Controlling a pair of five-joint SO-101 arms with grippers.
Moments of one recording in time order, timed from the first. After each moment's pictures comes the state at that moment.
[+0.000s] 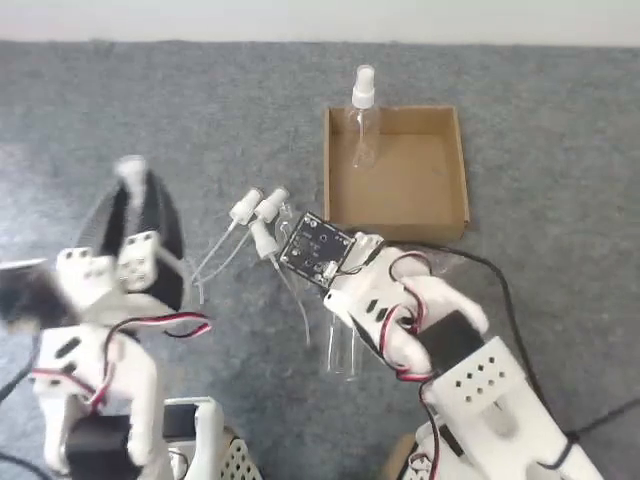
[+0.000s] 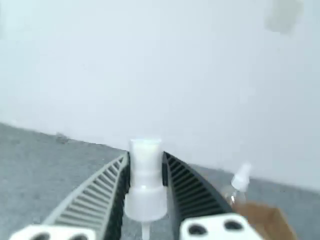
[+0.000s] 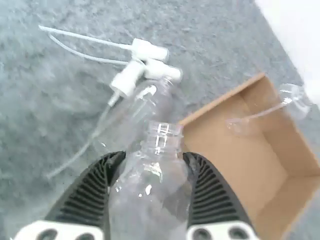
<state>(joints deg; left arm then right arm) -9.3 -85.5 49.1 54.6 18.6 -37.4 -53.5 52.3 50.2 29.8</state>
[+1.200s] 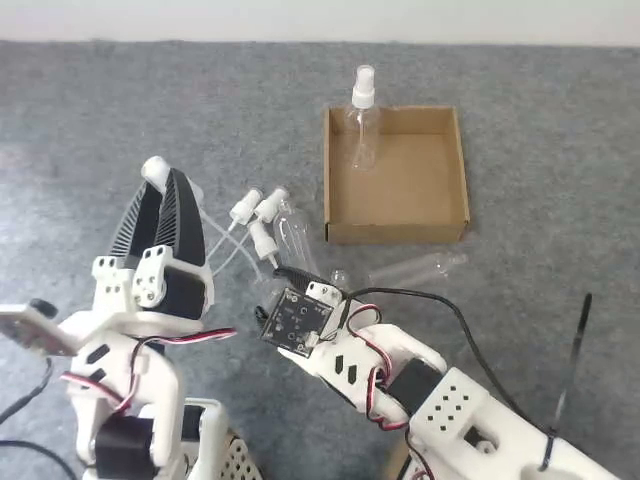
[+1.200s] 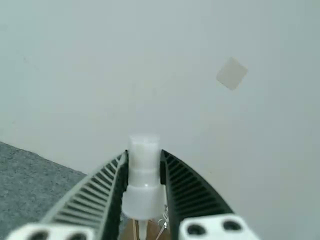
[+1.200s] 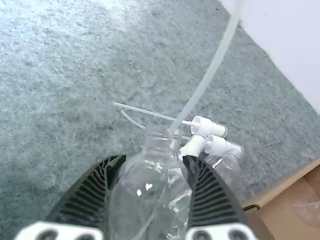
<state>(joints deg) -2.7 -98.9 66.5 39.5 33.5 -53.4 -57.2 78.2 13.9 20.1</state>
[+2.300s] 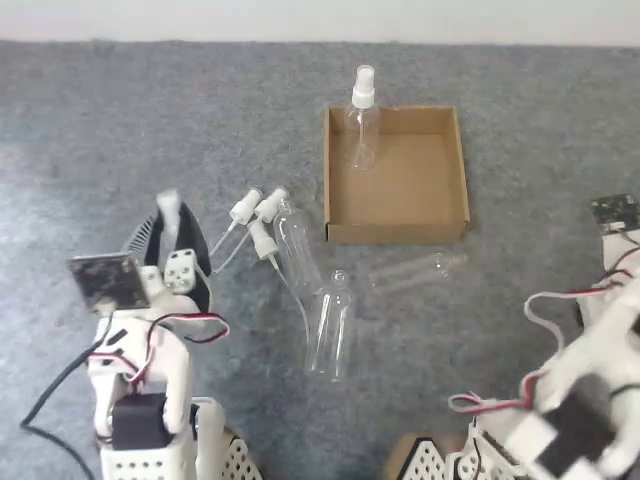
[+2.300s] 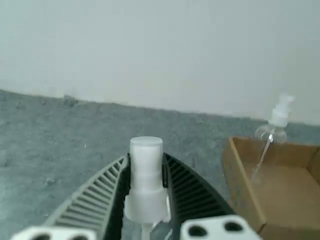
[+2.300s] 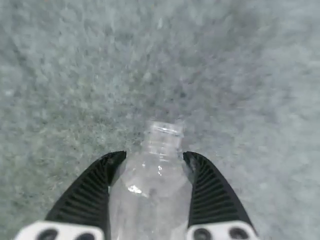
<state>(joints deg) -8.9 -99.3 78.4 48.7 10.1 43.0 -11.6 38.0 52.5 52.8</state>
